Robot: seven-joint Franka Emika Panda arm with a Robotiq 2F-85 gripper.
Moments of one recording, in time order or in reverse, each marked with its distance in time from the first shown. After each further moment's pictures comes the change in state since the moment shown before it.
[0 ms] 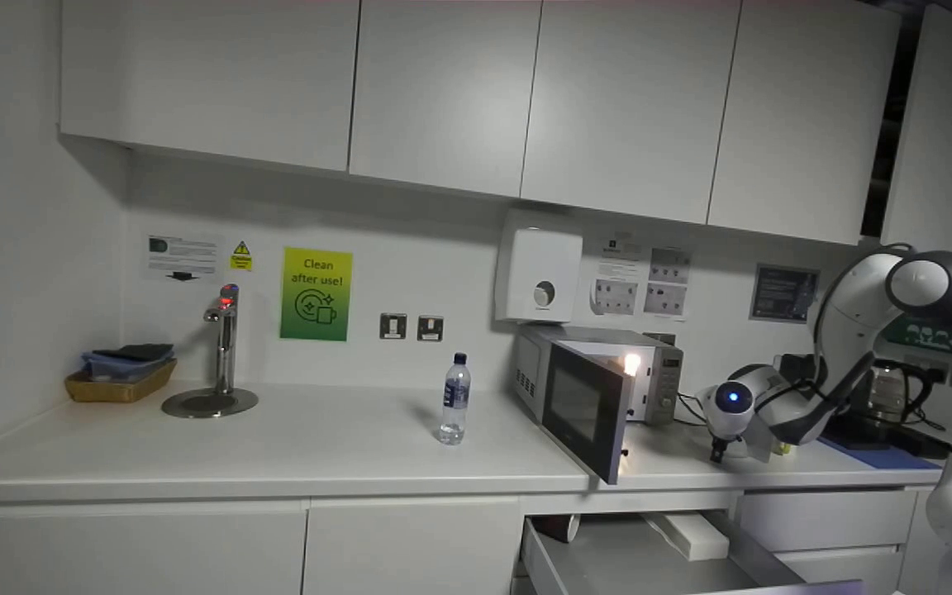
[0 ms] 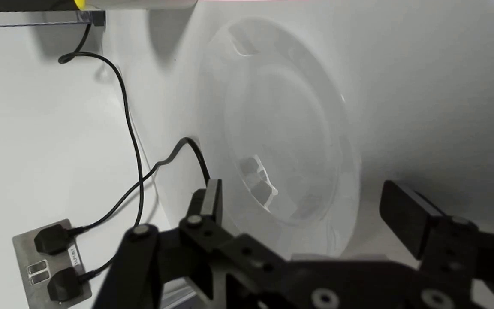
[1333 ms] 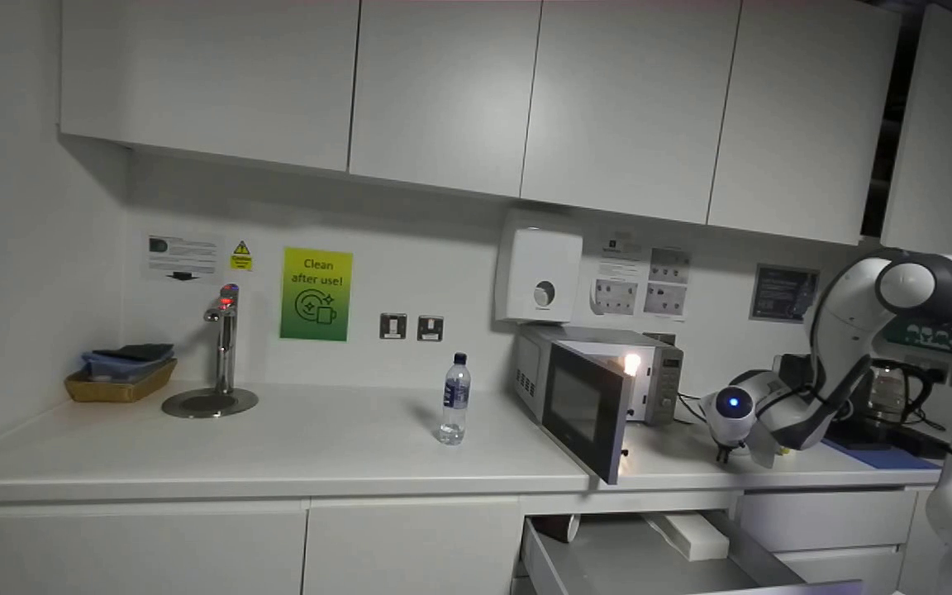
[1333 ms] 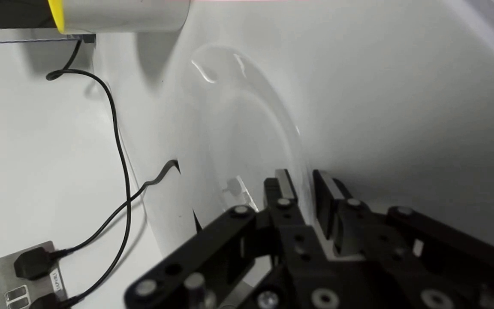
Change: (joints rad) arm -0.001 0.041 -0.025 0.007 -0.001 0.000 0.000
